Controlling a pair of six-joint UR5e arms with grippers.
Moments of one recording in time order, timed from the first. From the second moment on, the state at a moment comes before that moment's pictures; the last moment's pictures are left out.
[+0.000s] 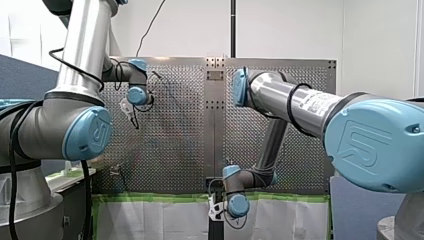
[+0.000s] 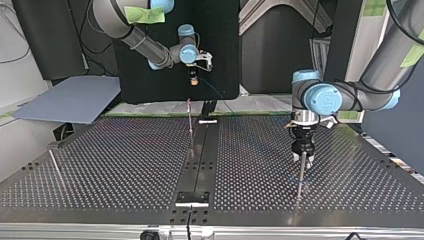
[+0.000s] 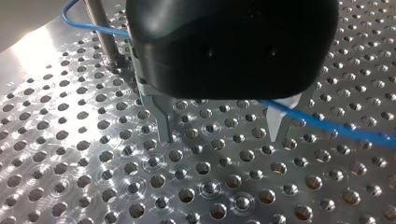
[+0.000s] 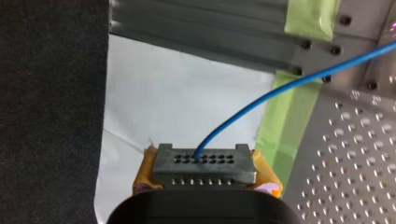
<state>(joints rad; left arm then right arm) 0.00 -1.85 -1.77 -2.58 -1.64 -2.07 2.28 -0.31 1.39 -0.57 1.80 1.56</state>
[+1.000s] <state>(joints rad) 0.00 -1.85 -1.77 -2.61 -1.65 -2.07 2.23 -0.60 1.68 -0.86 1.91 1.63</state>
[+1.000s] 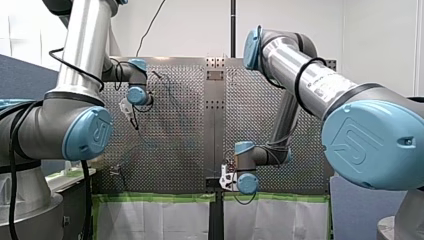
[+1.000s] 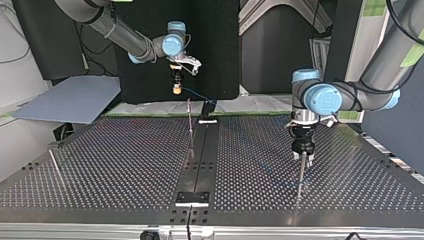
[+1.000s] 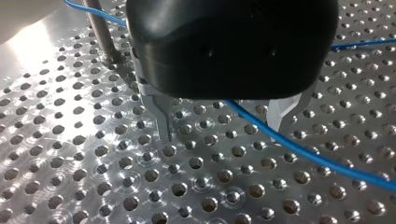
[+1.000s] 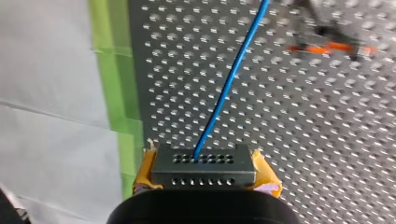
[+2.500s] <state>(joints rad) 0.00 -1.85 -1.77 -2.67 -1.66 -2.16 2.17 -0.65 2.12 -1.29 1.78 1.55</state>
